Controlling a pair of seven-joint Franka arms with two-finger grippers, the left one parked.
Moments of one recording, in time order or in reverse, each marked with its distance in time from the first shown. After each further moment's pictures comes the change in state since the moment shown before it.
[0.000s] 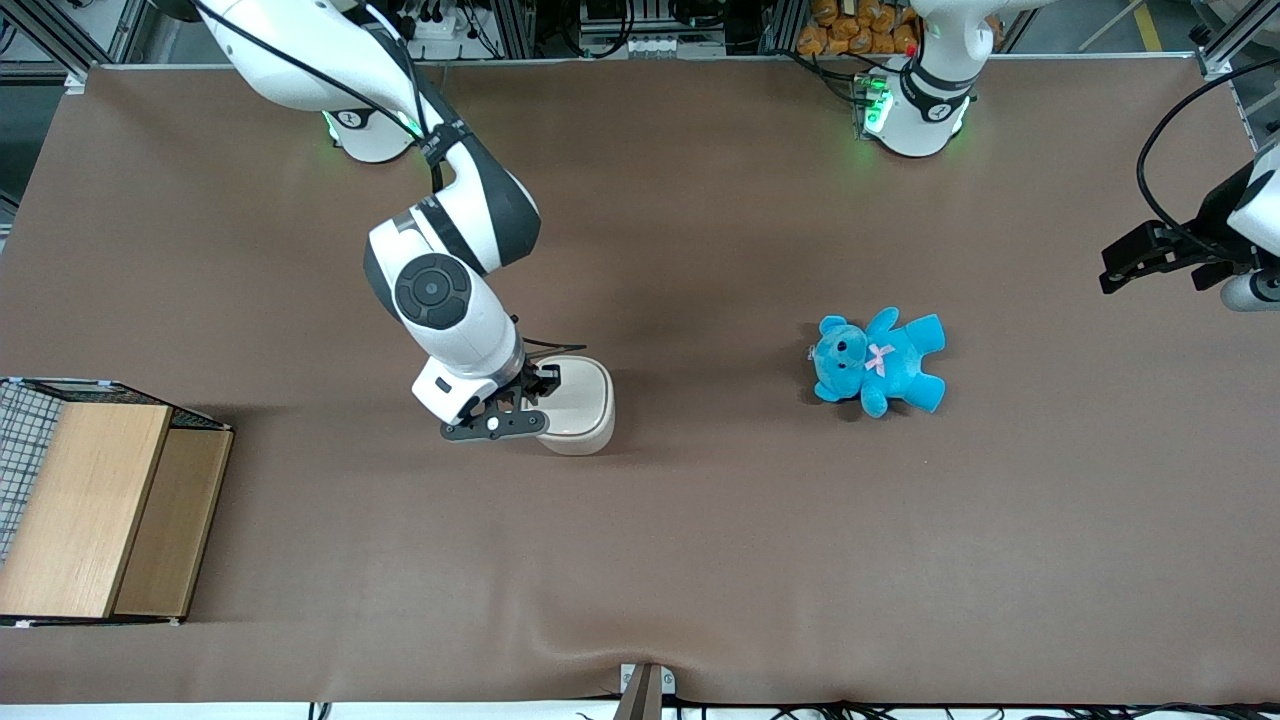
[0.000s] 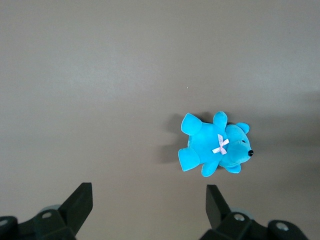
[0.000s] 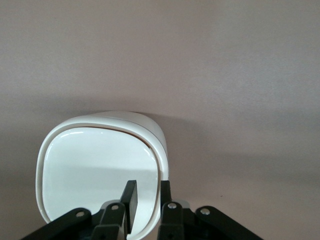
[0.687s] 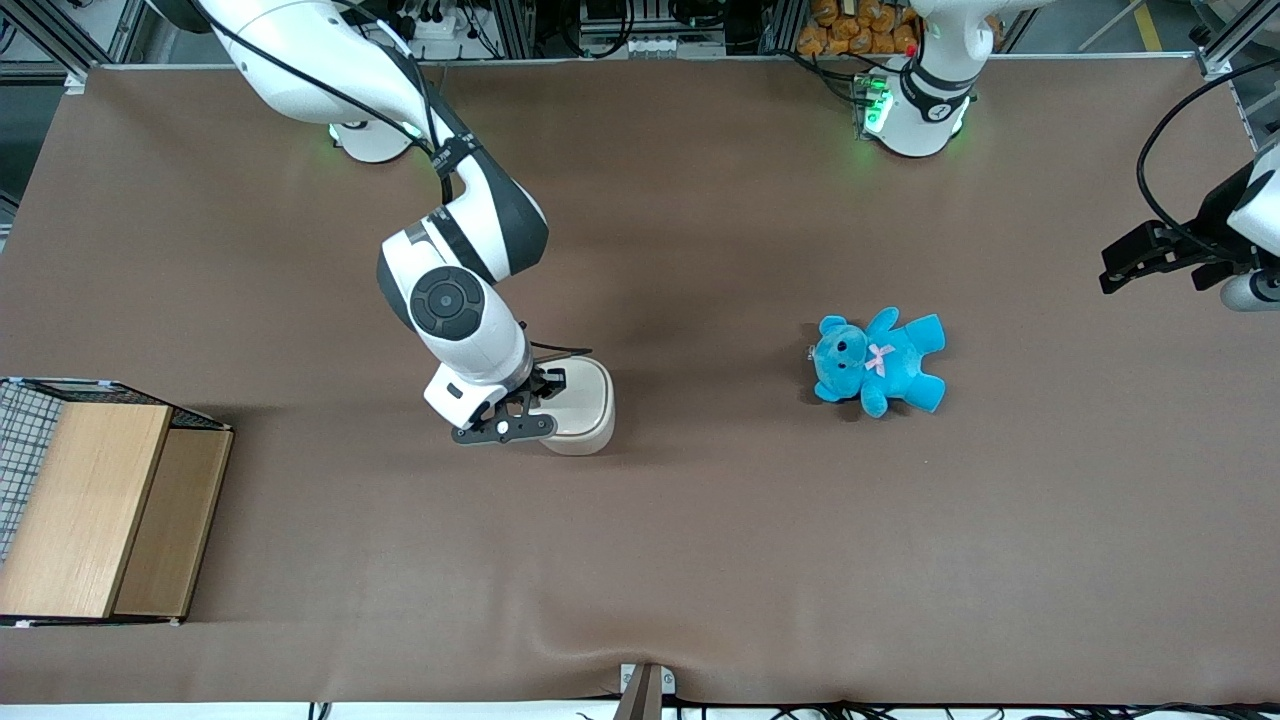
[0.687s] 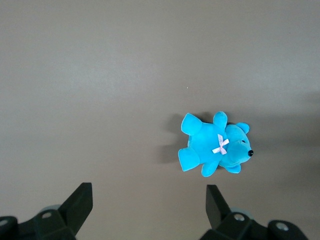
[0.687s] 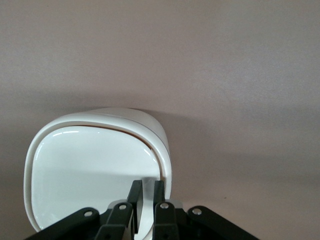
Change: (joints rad) arm 0.005 0.027 -0.001 0.005 -0.001 0.003 0.000
